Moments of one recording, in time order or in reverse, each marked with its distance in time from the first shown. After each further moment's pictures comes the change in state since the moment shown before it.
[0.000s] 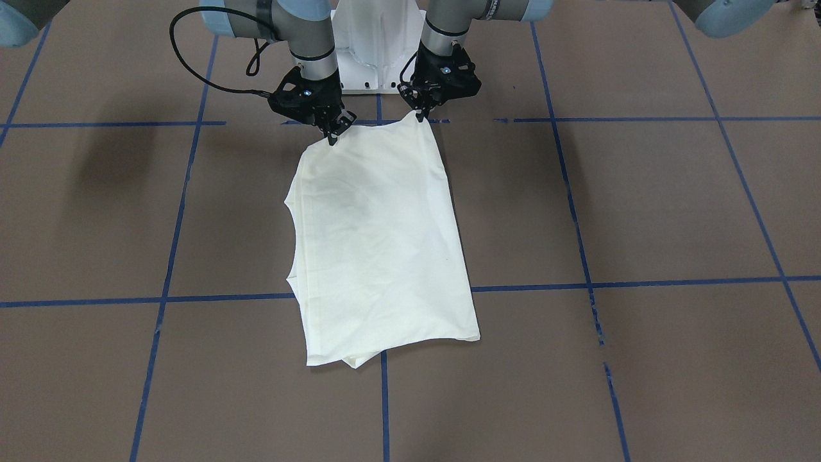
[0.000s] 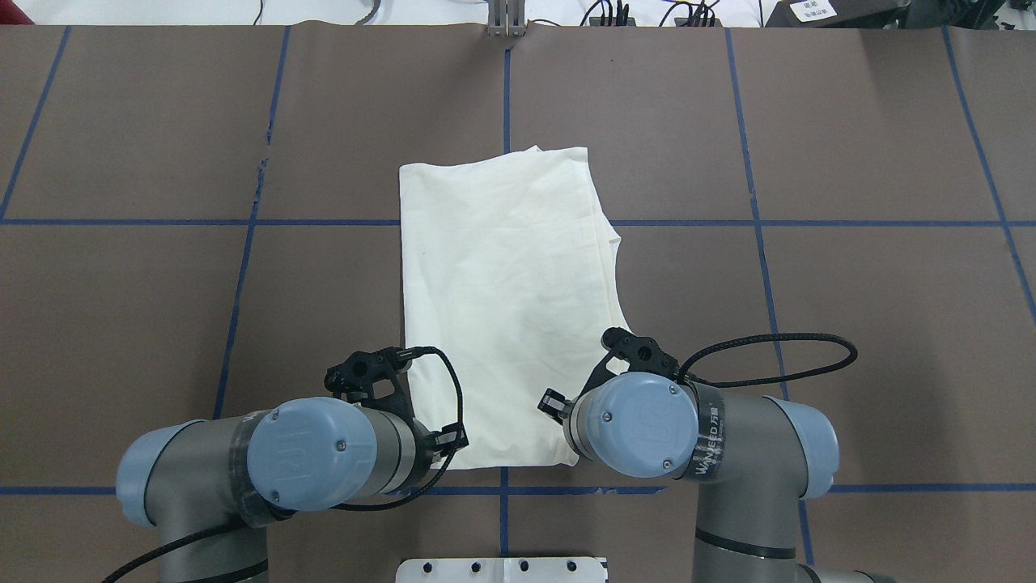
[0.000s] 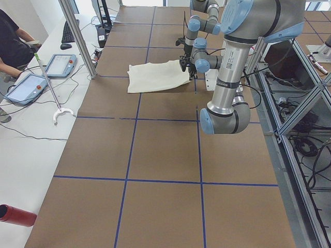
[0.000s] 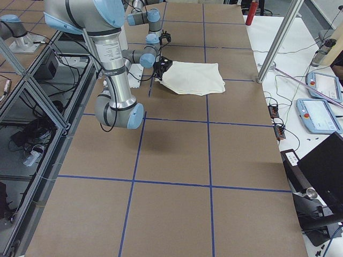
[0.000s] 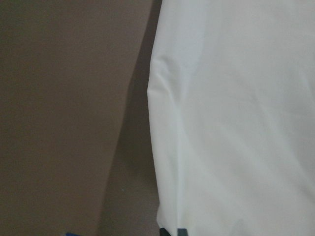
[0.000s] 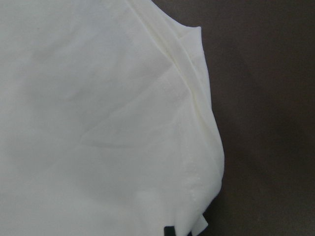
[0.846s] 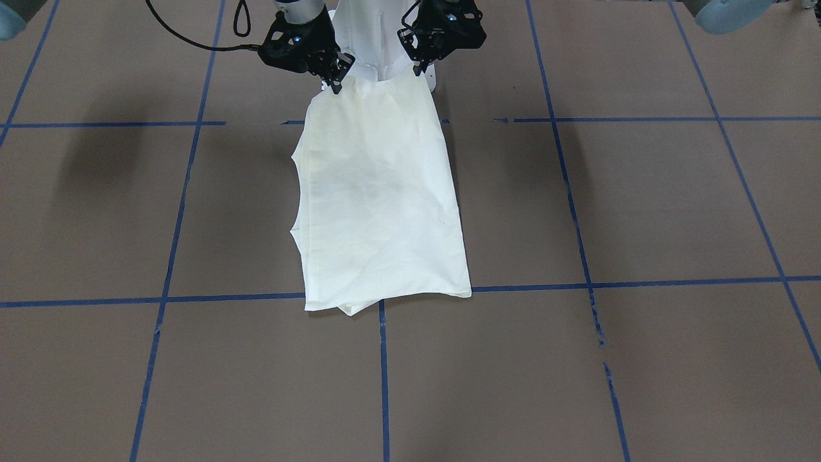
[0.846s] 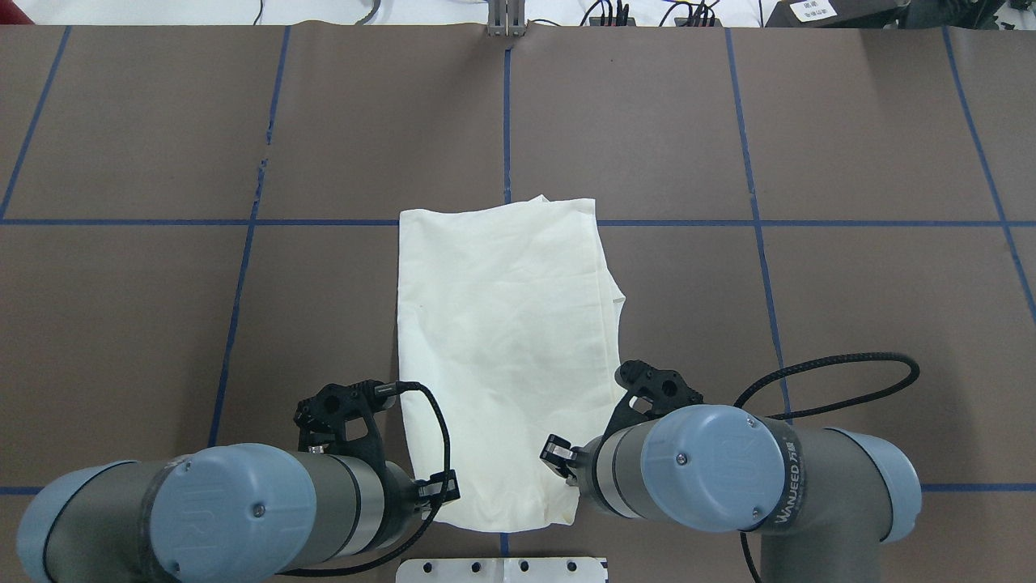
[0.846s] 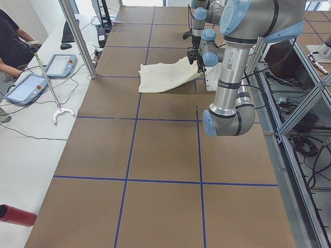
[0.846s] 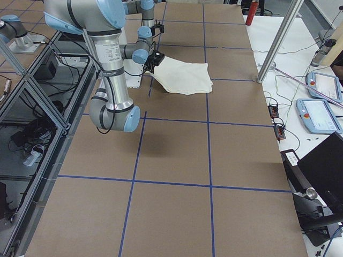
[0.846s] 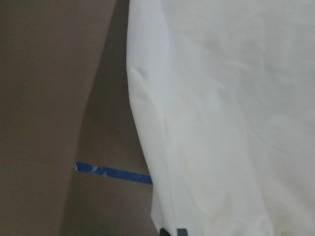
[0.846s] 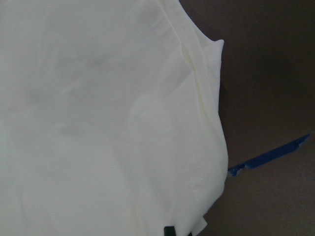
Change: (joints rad) left arm 0.066 0.033 -0.184 0.084 -0.005 0.008; right arm -0.042 -0.059 0.150 0.005 0.063 0.001
